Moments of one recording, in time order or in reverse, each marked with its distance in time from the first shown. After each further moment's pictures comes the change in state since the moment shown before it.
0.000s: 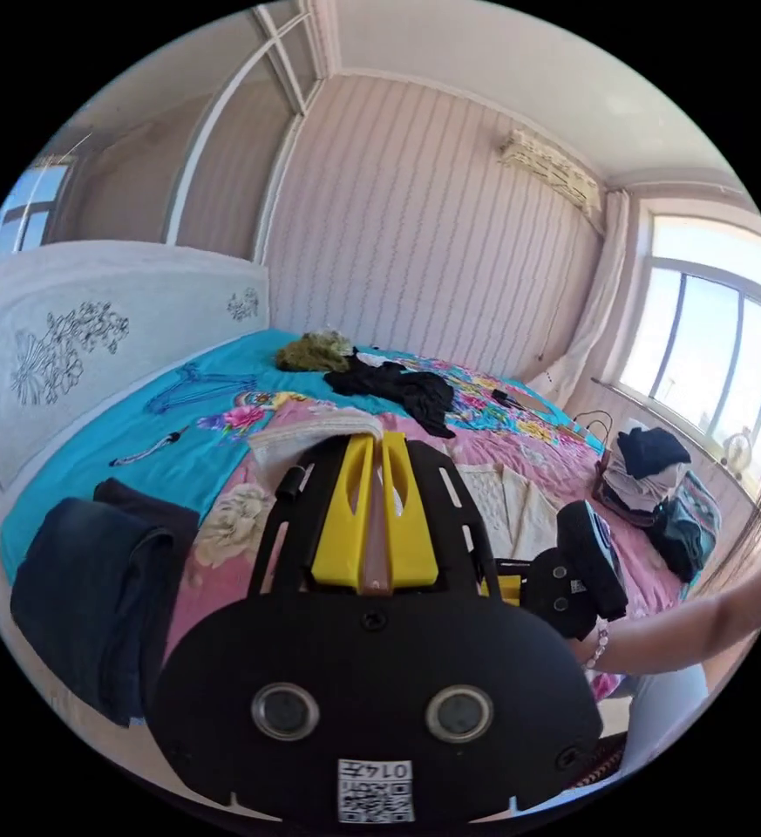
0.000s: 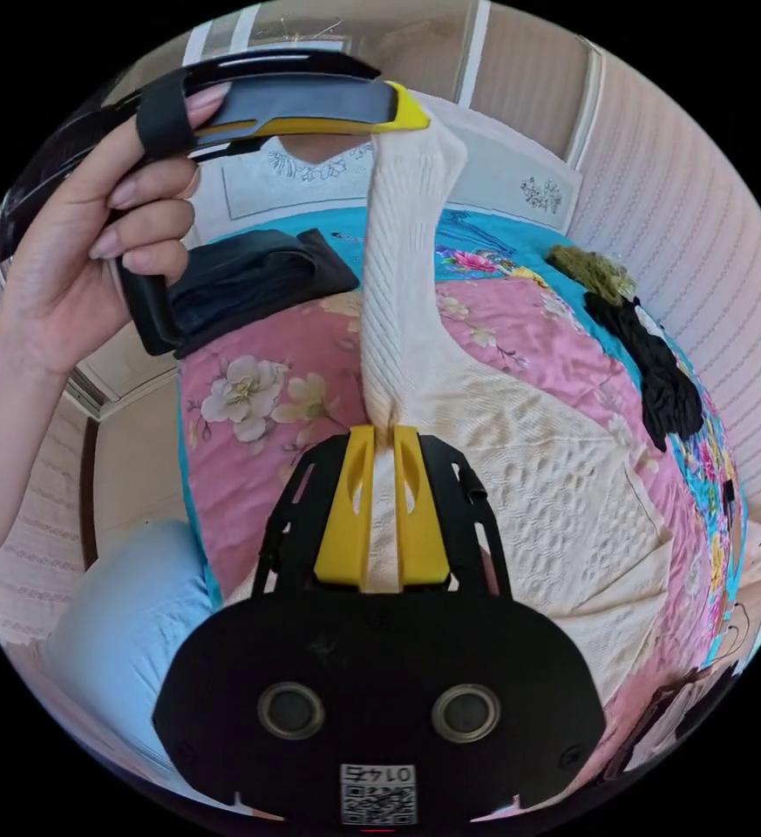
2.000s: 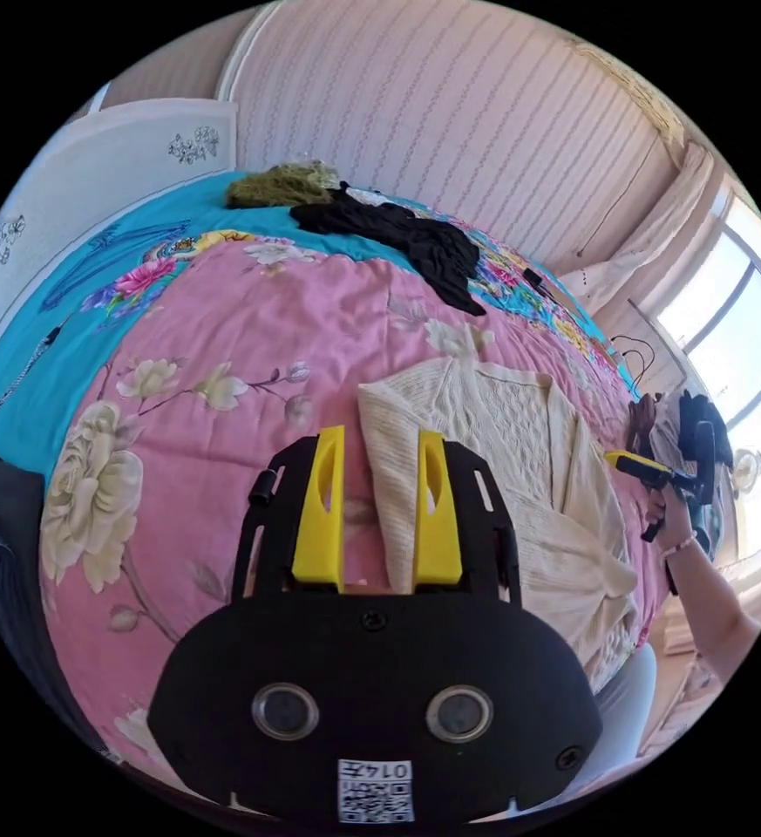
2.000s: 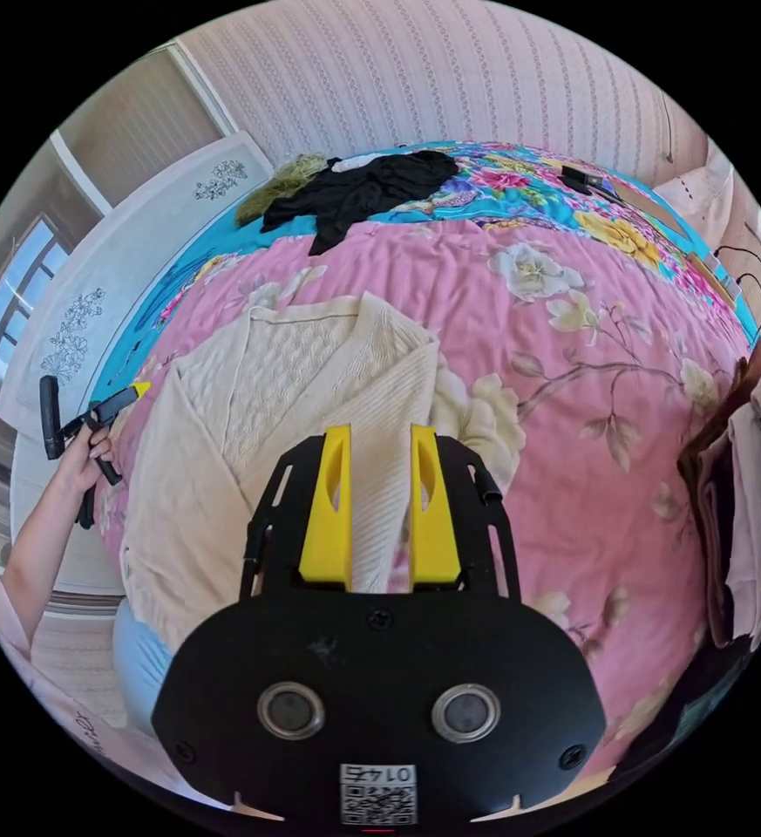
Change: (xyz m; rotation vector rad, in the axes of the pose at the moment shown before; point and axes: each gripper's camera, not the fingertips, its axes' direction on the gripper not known) left arm 0.029 -0.027 0.364 -0.513 0.057 -0.054; right arm 0.565 0.352 -0.133 -0.039 0.044 0.828
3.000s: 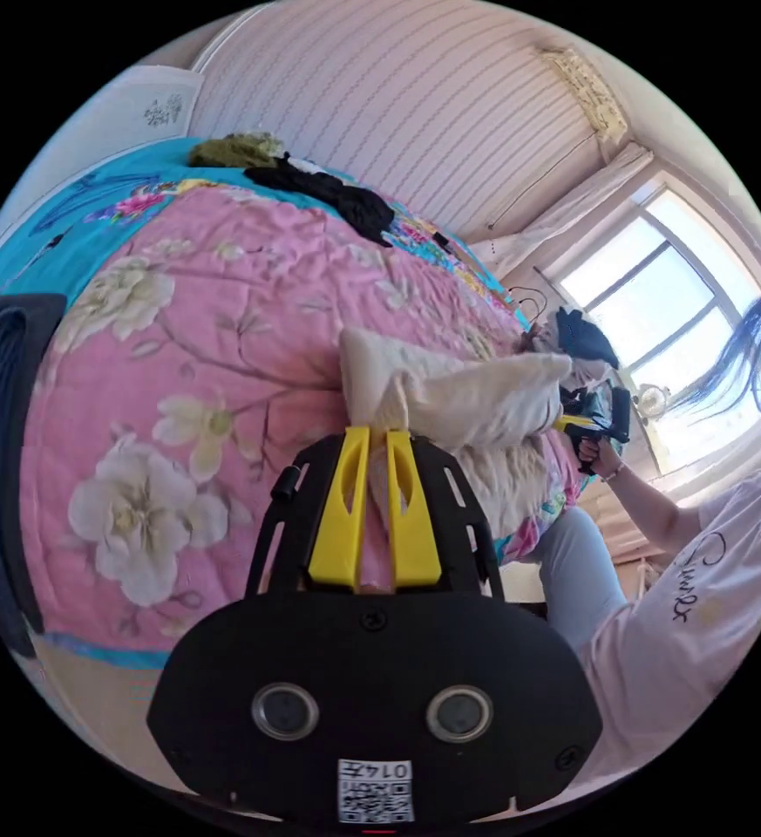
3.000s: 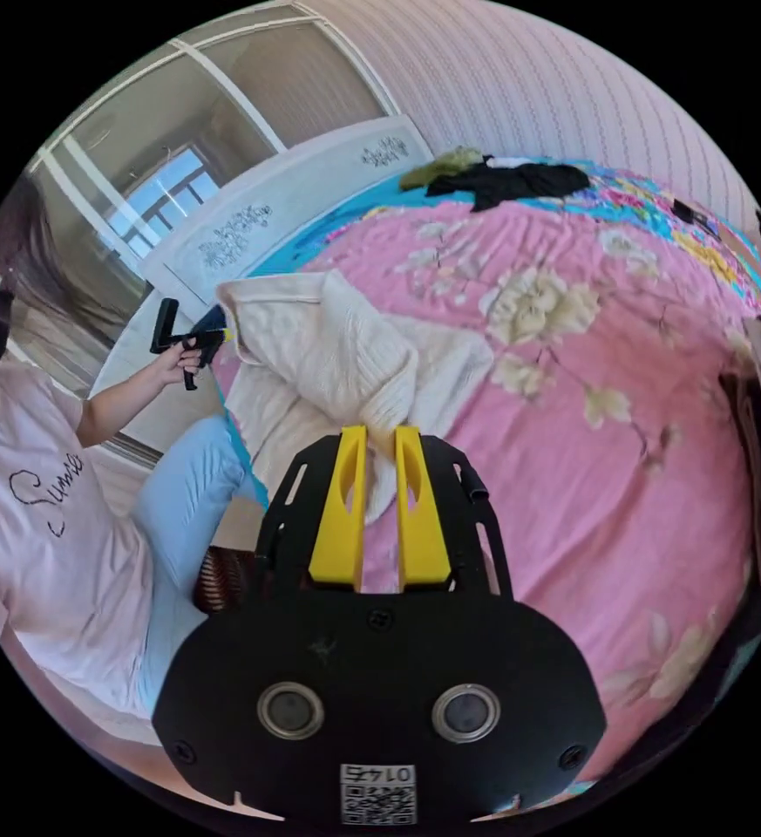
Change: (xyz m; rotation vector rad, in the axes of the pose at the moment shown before) left arm -0.040 0.193 -0.143 -0.085 0.323 0.069; right arm -0.062 0.207 -0.122 -0.014 -0.345 -0.334
